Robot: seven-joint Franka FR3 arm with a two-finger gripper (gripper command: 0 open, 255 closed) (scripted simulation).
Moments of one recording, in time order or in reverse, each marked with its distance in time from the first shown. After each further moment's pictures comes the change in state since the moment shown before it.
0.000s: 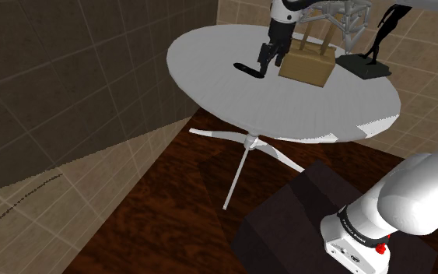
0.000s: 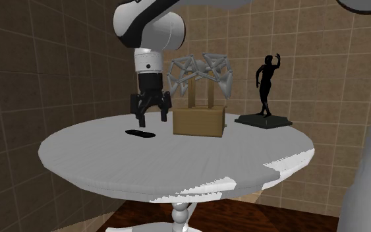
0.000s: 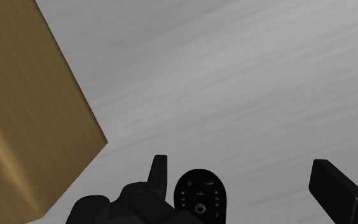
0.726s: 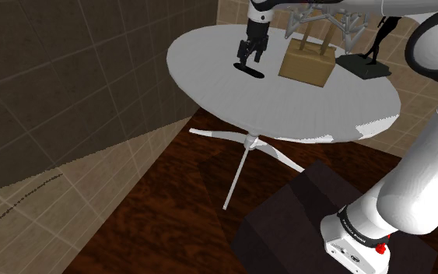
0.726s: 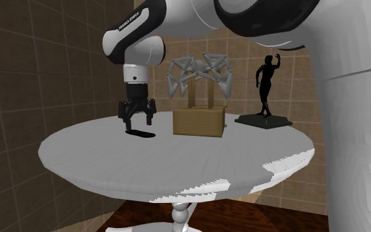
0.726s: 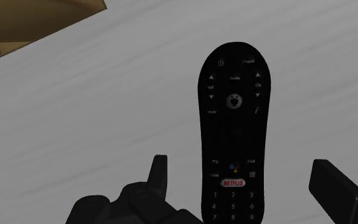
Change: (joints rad) arm -0.013 0.331 -0.008 0.339 0.045 0.004 -0.042
